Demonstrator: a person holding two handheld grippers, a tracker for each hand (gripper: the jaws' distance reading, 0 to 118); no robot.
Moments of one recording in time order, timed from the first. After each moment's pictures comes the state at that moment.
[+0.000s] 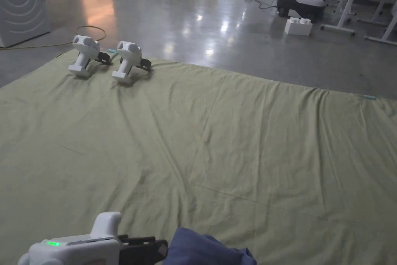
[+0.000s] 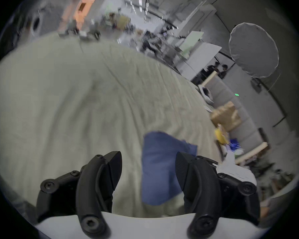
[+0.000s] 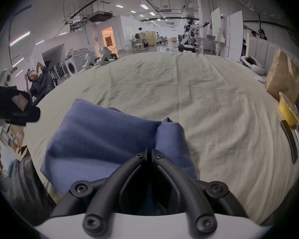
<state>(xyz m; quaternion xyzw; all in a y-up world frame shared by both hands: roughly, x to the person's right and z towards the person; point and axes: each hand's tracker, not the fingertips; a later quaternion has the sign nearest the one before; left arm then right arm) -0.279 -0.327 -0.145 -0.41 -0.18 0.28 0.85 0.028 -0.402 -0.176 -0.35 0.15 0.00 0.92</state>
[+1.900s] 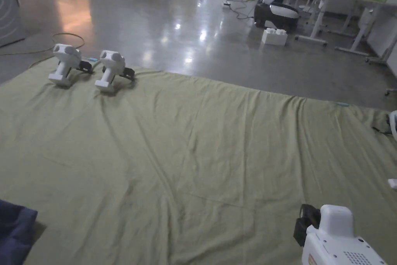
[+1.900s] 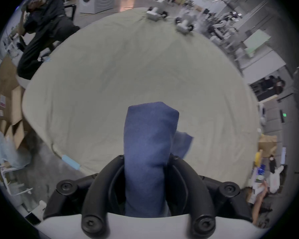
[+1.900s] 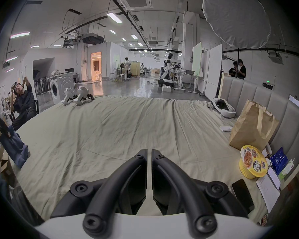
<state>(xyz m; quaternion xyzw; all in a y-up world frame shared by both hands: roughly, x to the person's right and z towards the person) -0.588 -0.239 -0.171 -0.56 0.13 0.23 0.78 0.111 -0.269 -0.241 -0.20 0.06 0.04 0.98</state>
